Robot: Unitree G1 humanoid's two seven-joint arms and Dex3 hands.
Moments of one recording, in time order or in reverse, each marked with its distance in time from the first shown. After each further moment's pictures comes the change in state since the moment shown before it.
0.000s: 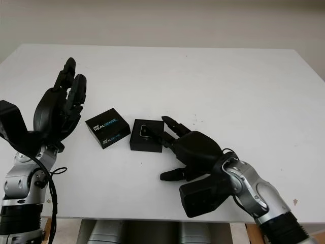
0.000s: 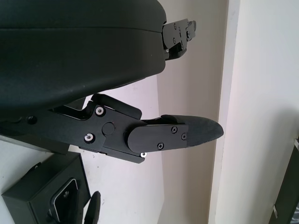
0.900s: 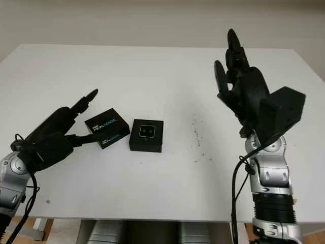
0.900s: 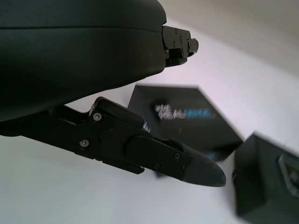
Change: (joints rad) left arm 0.098 0.398 -0.283 0.116 0.676 -0.232 -0.133; right arm -0.173 0.251 -0.504 -0.020 0.854 0.372 -0.051
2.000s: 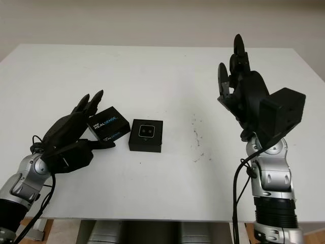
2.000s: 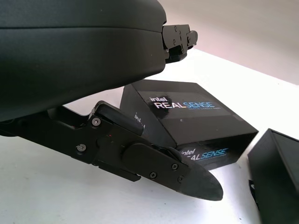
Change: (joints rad) left arm -0.111 -0.085 -0.094 0.273 0.152 -0.192 0.302; right arm 0.030 0.001 0.004 -0.055 -0.010 0.072 -0.001
